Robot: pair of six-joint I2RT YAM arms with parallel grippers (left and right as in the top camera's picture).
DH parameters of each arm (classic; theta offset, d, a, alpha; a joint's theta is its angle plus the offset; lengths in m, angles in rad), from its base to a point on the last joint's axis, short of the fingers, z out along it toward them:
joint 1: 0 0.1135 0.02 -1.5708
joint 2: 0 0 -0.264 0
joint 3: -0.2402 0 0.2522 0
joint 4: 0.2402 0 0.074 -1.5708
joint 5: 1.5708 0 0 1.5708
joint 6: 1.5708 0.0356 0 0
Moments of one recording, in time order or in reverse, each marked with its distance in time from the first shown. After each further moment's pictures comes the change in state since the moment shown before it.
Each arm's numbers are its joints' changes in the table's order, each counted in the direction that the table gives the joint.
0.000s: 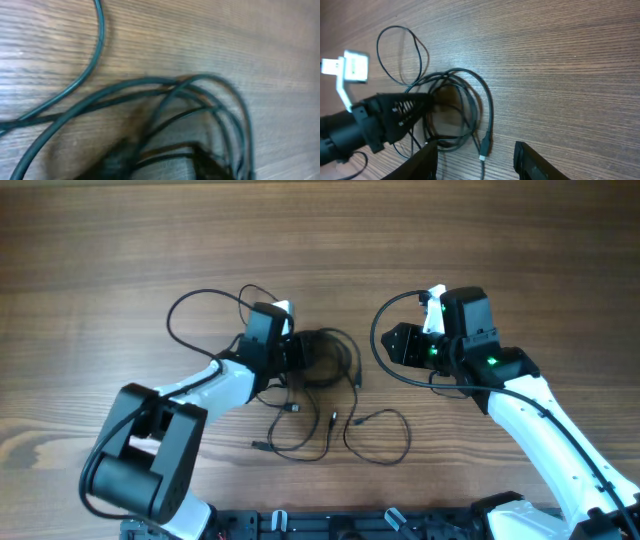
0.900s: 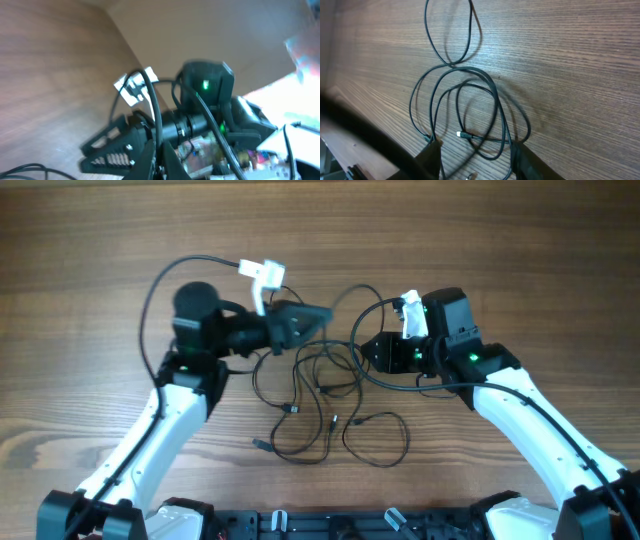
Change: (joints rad) left arm 0.167 -0.386 0.016 -0.412 0.842 -0.233; right arm 0.058 0.076 0.000 -0.049 -0.131 -0.082
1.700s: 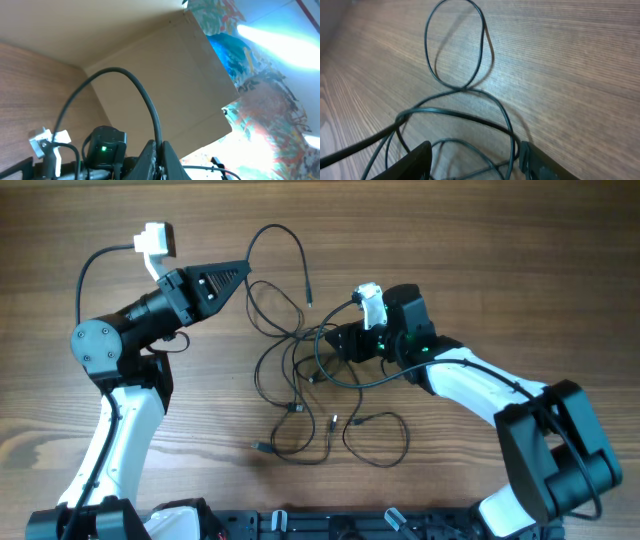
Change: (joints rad) left arm 0.348 -0.013 0.001 -0.706 0.124 -0.827; right arm 0.095 0.339 0.001 -0.532 -0.003 -0.102
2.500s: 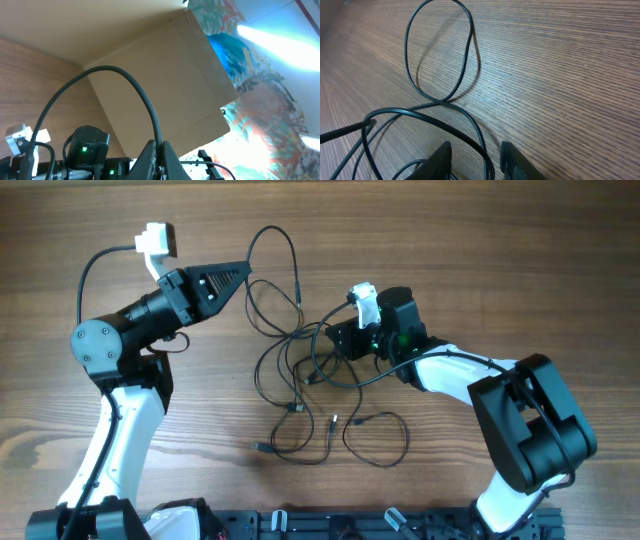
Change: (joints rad) left arm 0.000 0.000 0.000 0.000 0.007 -0.016; right arm 0.001 0.128 0.000 -0.160 0.013 -0.018
